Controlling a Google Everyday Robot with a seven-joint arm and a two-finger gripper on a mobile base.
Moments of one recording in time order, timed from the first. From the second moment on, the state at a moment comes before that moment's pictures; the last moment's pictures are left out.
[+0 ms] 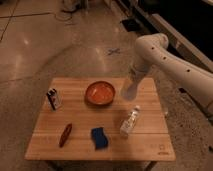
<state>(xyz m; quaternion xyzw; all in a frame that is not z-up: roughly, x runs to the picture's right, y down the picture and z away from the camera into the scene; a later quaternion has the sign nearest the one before) 0.130 -0.025 0.727 -0.05 -0.29 -0.84 0.45</state>
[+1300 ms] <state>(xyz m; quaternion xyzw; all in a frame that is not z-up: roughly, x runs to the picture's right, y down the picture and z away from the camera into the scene) 0.015 -0.071 0.718 0.03 -0.27 -0.89 0.36</state>
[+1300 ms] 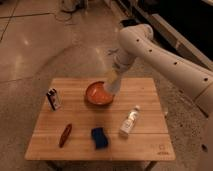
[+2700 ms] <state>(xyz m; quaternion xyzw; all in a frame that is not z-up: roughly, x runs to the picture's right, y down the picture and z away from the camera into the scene) -0.208 -0.056 0.711 0.11 -0.30 -0.93 0.17</state>
